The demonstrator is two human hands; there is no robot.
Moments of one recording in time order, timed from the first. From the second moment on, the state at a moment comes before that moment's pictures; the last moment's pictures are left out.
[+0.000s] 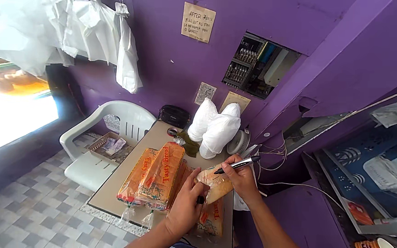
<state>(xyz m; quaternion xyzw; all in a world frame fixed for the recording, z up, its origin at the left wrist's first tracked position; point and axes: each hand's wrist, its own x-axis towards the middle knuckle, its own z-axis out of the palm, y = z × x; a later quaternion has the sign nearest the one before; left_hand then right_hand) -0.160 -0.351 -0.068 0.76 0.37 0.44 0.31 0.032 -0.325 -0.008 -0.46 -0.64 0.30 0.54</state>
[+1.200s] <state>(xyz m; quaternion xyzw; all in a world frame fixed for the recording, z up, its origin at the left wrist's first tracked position) -0.158 -0.354 -0.071 0.75 0.37 0.45 0.30 0.026 -0.330 -0.012 -0.49 -0.70 0.18 0.48</state>
